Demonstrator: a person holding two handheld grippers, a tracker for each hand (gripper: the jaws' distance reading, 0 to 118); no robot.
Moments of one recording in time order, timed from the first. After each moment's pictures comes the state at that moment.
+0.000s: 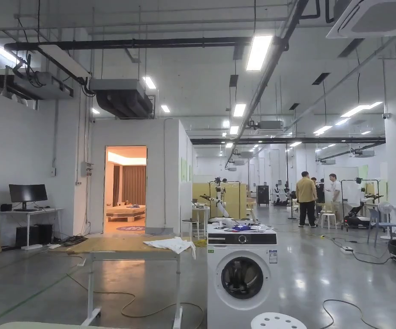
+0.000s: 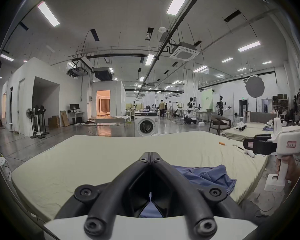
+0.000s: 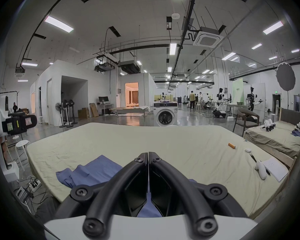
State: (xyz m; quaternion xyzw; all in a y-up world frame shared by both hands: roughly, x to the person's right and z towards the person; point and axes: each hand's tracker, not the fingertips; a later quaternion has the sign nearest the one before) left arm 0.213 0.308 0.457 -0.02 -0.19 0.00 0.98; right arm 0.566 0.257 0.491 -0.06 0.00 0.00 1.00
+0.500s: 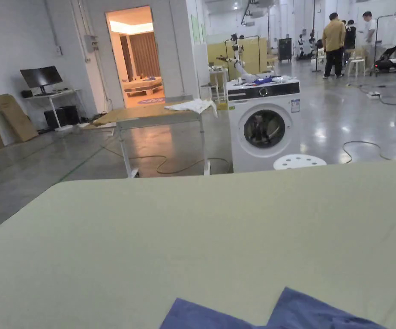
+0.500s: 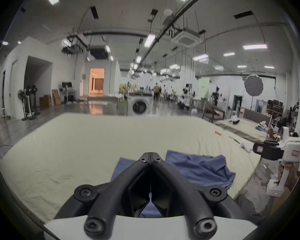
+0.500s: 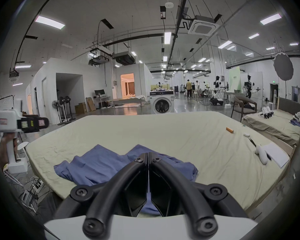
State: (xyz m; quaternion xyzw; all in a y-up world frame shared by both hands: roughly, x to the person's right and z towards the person) left arm 0.208 0.276 0.341 -0.16 -0.24 0.02 0.96; right arm 0.590 0.221 0.490 -0.12 -0.02 -0.04 0.99
